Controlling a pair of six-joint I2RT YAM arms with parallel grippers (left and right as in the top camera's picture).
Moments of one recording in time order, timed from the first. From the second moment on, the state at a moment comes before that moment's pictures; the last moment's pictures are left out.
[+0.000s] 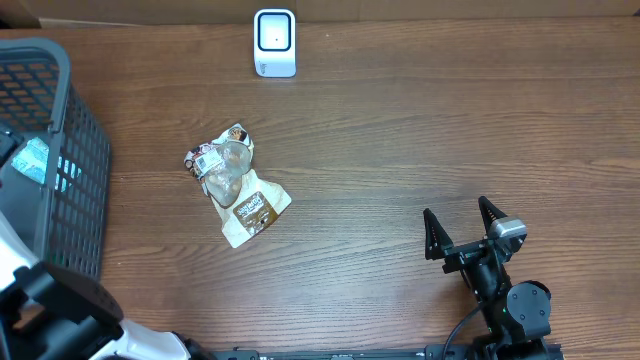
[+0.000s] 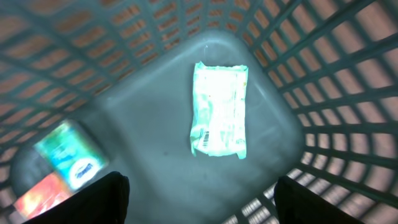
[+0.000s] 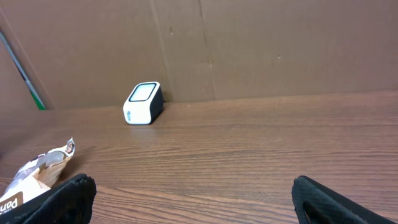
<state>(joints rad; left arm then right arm) 0.72 1.78 1.77 -1.00 -0.08 -0.31 0.20 0.01 0.02 -0.03 -0.07 0.18</state>
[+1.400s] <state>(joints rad) 0.62 2.21 1.76 -0.80 -0.15 -0.18 0.20 0.01 0.02 -0.03 -0.07 0.18</state>
